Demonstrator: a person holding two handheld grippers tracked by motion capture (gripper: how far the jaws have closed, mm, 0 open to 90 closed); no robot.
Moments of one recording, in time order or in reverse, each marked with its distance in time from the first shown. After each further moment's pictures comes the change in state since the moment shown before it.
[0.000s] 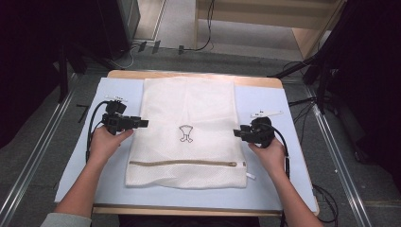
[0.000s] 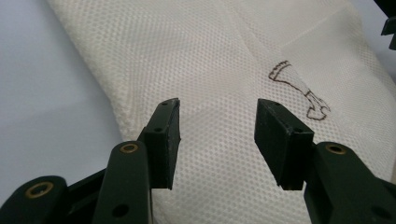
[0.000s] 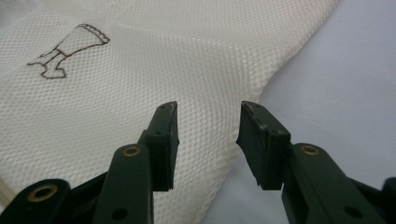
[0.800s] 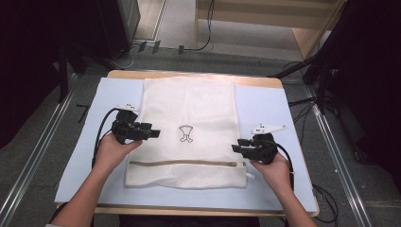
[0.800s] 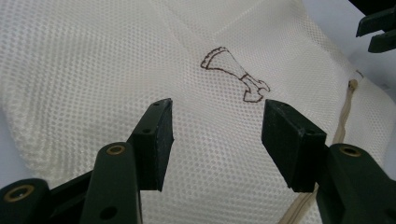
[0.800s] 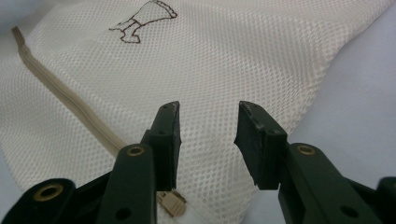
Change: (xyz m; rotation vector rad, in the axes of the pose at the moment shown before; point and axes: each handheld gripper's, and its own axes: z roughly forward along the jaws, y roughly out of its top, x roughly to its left) left arm -0.047 -0.009 0.004 0.003 -0.075 0.134; right arm 0.034 -0.028 -0.030 0.001 0.100 -0.073
